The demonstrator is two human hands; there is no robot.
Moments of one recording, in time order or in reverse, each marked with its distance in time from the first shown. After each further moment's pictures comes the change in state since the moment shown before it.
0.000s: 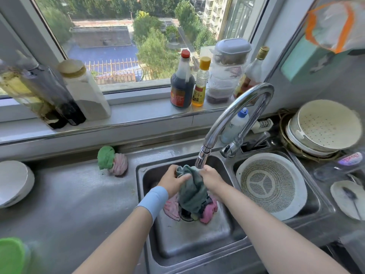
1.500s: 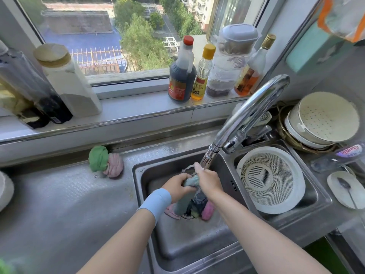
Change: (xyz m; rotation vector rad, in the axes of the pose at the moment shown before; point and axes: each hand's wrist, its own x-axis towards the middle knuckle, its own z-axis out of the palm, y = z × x) left_hand 0.024 -0.029 0.000 0.205 -0.314 0.131; right_hand 0.003 0.005 0.036 -0.150 0.301 0.160
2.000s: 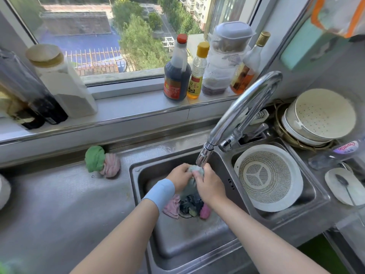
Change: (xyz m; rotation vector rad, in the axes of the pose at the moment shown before) left_hand 0.017 0.037 0.002 -0.102 0.087 -0.079; right_hand 0.002 0.034 -0.011 -0.331 0.065 -0.420
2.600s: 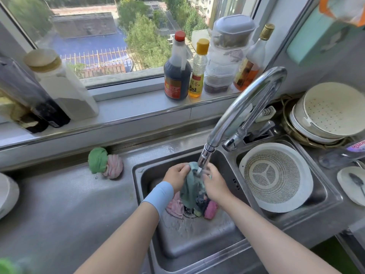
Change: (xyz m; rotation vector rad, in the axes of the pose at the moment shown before) left_hand -0.001 -0.011 -0.001 -0.255 0.152 -0.068; right_hand 0.006 0.003 -0.009 0.472 -0.139 0.169
